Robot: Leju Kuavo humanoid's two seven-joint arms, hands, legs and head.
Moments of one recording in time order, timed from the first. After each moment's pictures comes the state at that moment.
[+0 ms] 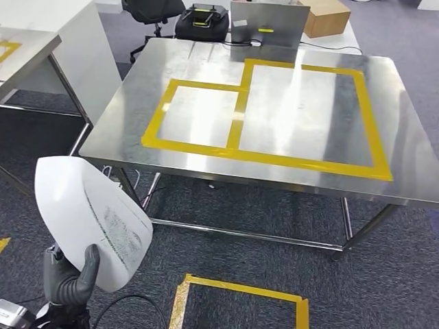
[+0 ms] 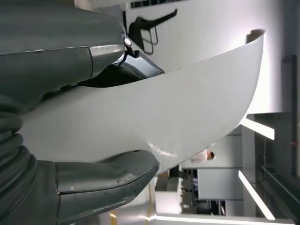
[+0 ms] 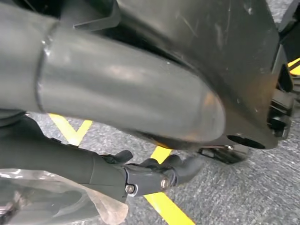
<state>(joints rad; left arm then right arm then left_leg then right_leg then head) 0.24 -0.10 -0.22 -1.75 0.08 -0.04 -0.70 0.00 0.15 -0.22 -0.18 0.50 0.03 -0.07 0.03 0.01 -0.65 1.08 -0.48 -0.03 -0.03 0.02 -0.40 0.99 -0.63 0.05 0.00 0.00</state>
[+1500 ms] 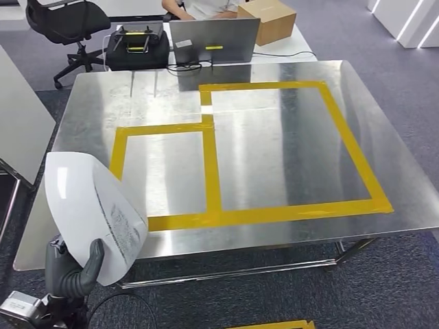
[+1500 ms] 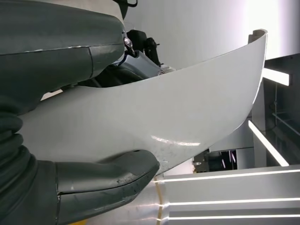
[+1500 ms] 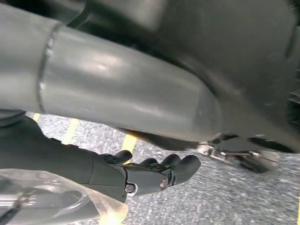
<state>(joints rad) 0.22 -0.06 -0.22 -1.73 0.00 0.00 -0.70 -0.01 0.15 -0.27 -0.18 0.47 0.03 -0.09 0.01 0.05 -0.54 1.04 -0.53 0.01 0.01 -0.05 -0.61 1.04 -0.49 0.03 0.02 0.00</state>
